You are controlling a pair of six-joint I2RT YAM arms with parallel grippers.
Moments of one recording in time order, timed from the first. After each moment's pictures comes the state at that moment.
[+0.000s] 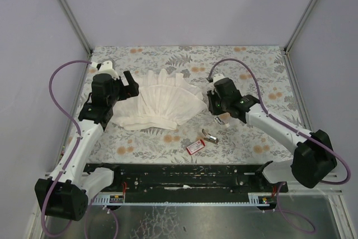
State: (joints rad) left arm -0.14 1.02 0.89 -0.30 -0.06 -0.33; right arm 0.67 1.36 1.02 -0.44 0.06 0.25
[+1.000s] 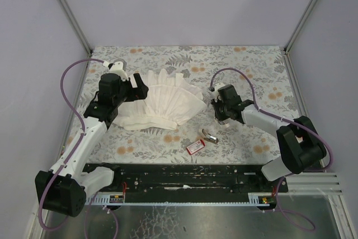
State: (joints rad) left arm -0.21 1.06 0.88 -0.27 0.07 -0.33; right arm 0.50 1.50 0.81 -0.24 0.01 0.05
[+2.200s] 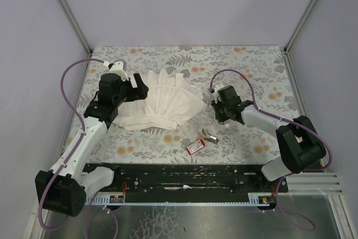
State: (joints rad) left arm -0.21 1.07 0.88 -0.27 0.07 -0.33; right arm 0.50 1.51 0.80 -0.24 0.00 0.04
